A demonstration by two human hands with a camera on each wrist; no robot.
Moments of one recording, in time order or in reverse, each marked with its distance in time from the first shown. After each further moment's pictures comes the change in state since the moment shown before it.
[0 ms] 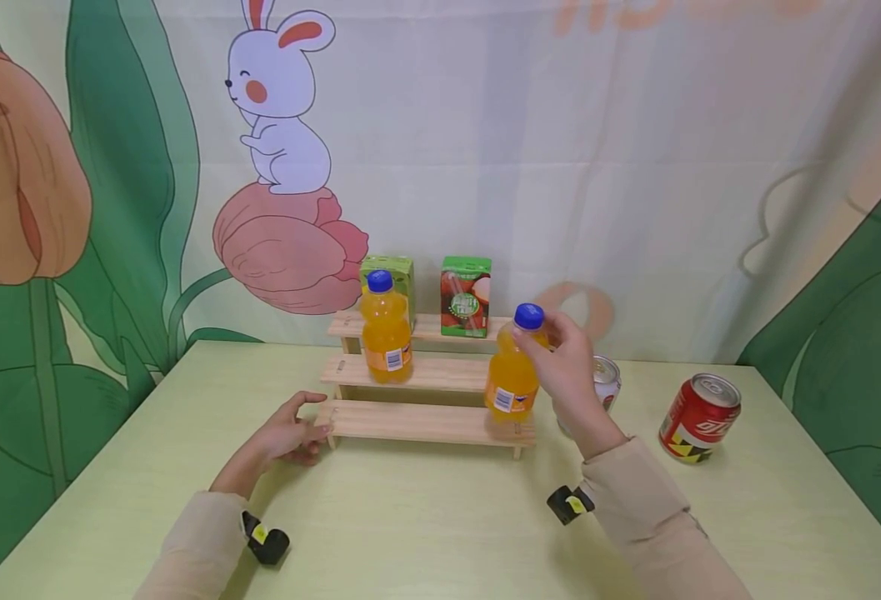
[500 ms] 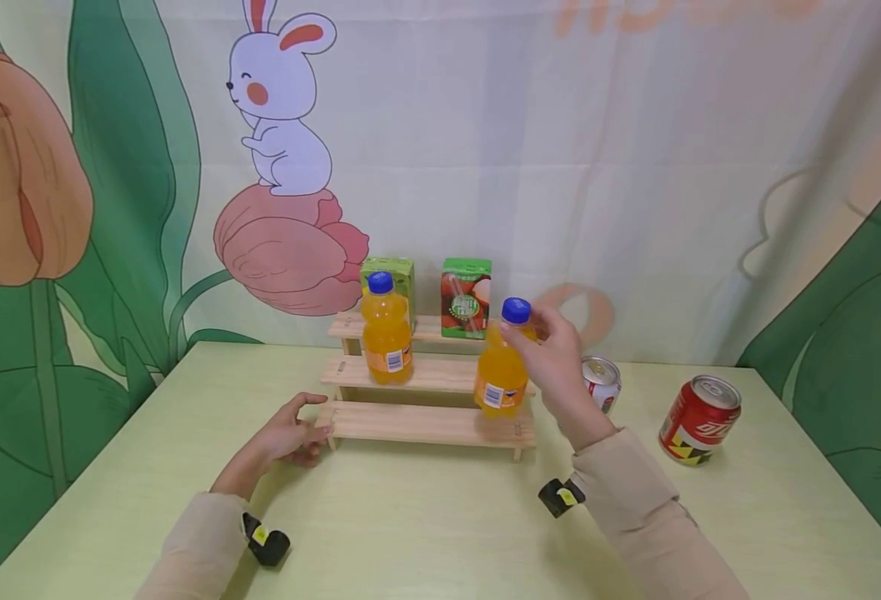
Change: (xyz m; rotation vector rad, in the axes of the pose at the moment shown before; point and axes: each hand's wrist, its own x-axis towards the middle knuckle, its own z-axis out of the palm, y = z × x) left_hand -0.001 0.001 0.000 -0.004 -0.001 -0.007; right_hand 0.005 -0.011 0.009 0.011 -0.038 0.043
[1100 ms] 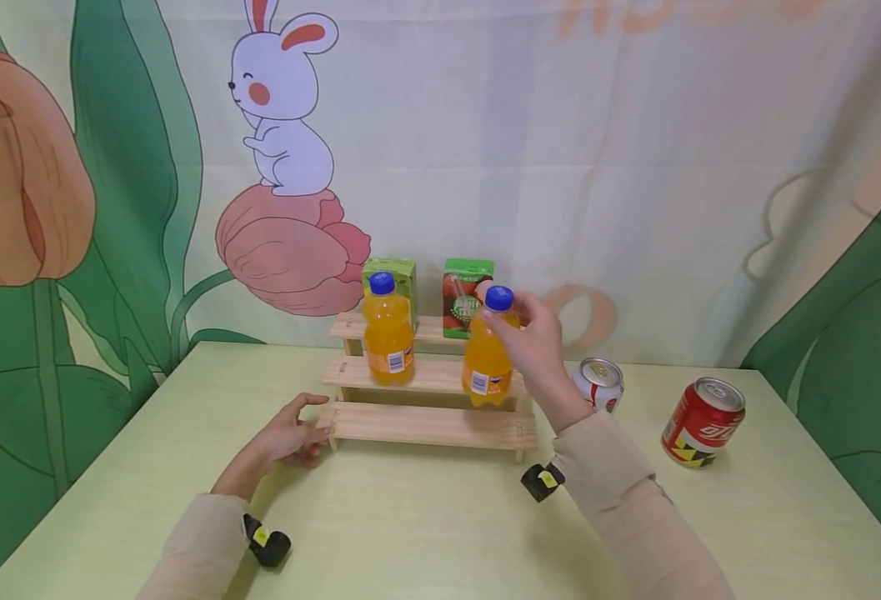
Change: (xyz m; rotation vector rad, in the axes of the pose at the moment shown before) left_hand -0.002 0.000 -0.001 0.008 -0.013 -0.010; right_hand 0.015 -0.010 0.019 0.016 0.004 -0.034
